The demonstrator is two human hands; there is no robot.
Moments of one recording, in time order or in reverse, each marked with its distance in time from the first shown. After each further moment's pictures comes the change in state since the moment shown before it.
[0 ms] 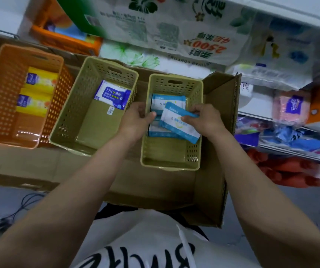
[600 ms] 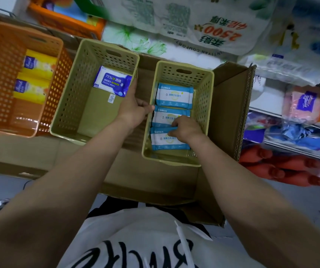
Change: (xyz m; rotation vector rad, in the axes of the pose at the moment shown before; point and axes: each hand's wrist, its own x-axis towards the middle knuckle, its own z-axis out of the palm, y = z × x) left_hand 0.029 -0.017 -0.007 -0.087 -0.008 -0.063; right_hand 0.012 0.008 0.078 -0.386 -0.305 -0.008
